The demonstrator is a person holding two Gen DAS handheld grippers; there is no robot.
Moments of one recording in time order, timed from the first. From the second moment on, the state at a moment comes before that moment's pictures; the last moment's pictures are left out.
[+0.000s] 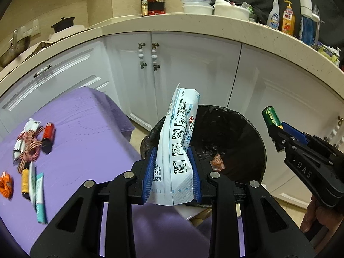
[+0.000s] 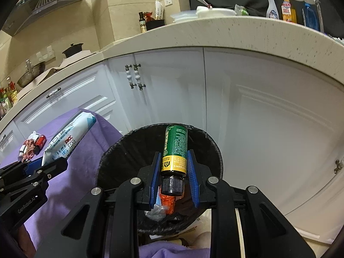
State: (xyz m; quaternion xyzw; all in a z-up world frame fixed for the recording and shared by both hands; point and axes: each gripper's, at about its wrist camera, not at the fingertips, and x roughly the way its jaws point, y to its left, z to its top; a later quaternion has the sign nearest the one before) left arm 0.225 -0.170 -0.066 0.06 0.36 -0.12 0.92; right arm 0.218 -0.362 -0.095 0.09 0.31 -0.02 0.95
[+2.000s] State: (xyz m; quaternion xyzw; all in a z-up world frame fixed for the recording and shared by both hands) left arm 0.133 0.076 -0.044 -0.04 0.34 0.11 0.93; right arm 0.206 -0.164 -0.068 0.03 0.30 0.15 0.94
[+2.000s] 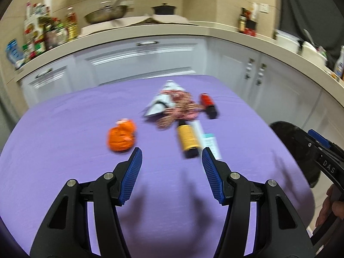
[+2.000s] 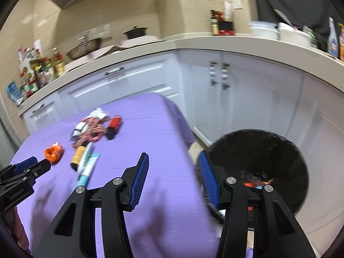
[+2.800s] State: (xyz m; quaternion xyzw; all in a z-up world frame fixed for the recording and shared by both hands) left arm 0.083 0.192 -0.060 -0.11 0.34 0.20 0.91; right arm 0.191 -0.040 -0.091 -0.06 0.35 0.23 0.90
